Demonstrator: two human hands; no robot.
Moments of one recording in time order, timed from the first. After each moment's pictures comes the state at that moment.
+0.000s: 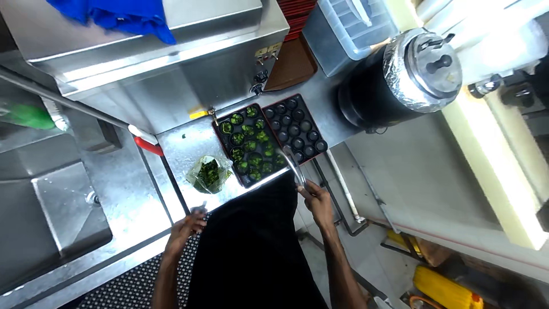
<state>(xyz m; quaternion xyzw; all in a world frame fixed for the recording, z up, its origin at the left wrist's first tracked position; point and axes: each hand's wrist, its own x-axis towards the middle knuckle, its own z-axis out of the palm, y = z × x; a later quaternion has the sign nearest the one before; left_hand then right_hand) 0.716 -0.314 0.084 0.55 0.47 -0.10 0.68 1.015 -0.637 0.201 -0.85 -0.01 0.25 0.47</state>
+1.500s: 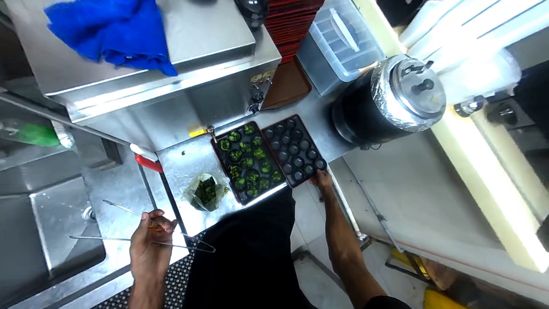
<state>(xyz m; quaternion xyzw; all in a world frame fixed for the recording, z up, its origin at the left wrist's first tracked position) 0.786 -0.291 0.222 0.34 0.34 0.32 0.81 1.203 -0.685 0.046 -0.81 0.25 0.24 0.48</state>
